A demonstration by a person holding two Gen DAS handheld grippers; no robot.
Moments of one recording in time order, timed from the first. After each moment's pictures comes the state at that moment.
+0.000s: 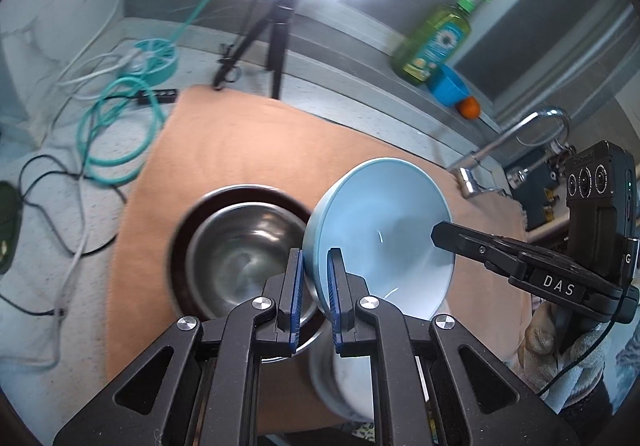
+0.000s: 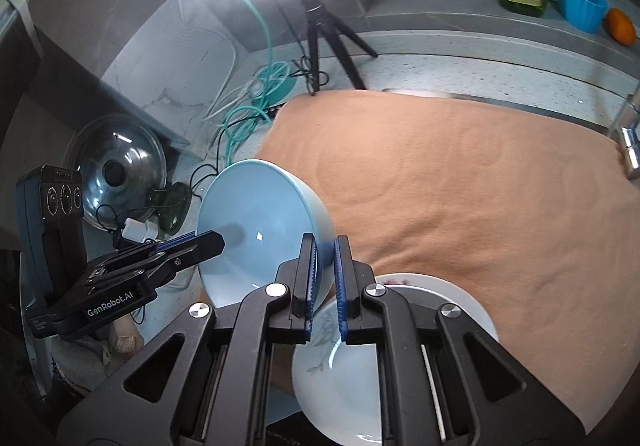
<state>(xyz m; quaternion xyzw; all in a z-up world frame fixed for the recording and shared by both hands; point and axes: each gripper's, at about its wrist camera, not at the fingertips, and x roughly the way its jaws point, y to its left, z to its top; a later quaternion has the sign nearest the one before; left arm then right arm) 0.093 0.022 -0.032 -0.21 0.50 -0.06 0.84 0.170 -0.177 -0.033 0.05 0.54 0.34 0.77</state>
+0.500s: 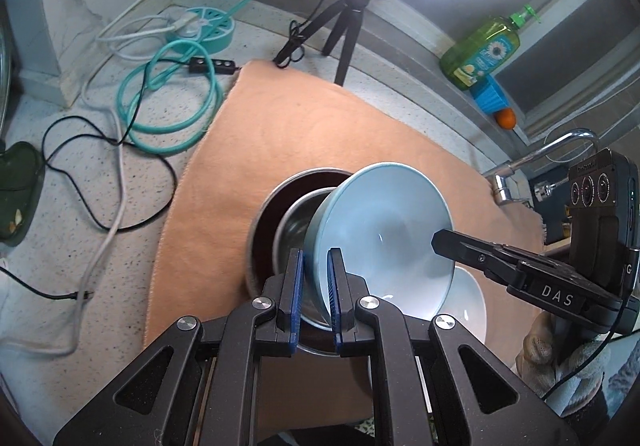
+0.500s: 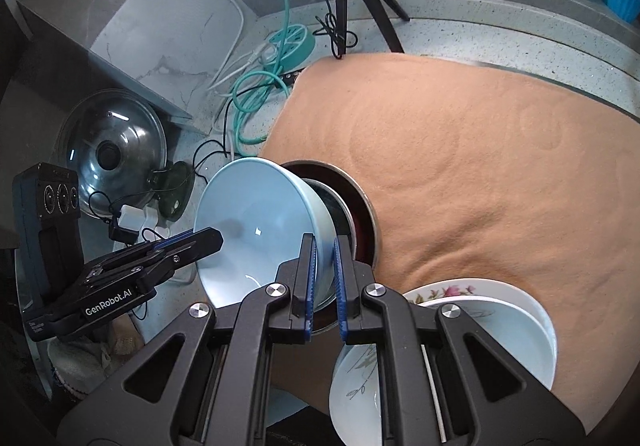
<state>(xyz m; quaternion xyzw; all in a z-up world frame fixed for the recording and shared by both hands) 0.085 0.069 -0.060 -0.23 0.52 -0.02 0.82 0.169 -0.124 -0.068 0.04 0.58 0.35 0.74</state>
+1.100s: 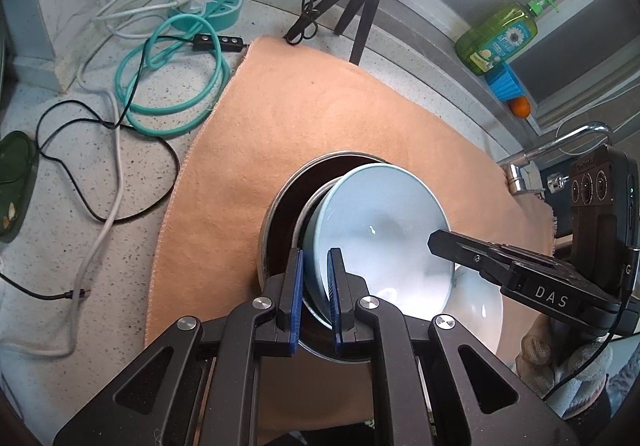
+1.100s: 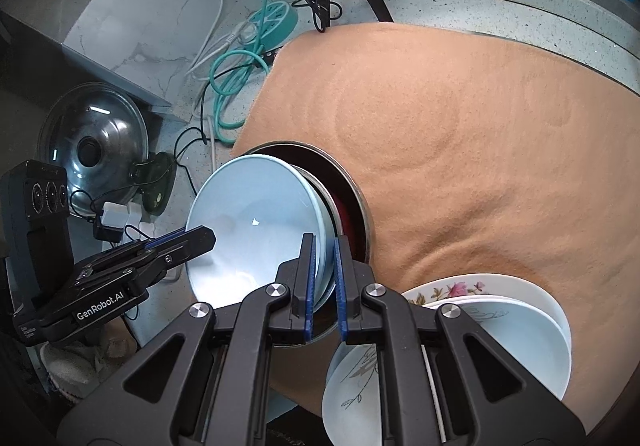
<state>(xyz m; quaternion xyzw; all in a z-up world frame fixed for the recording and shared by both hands) 0.093 0.070 -0.081 -0.23 0.55 -0.02 0.80 0.177 -0.114 -0.097 0.03 0.61 0.33 0.72</state>
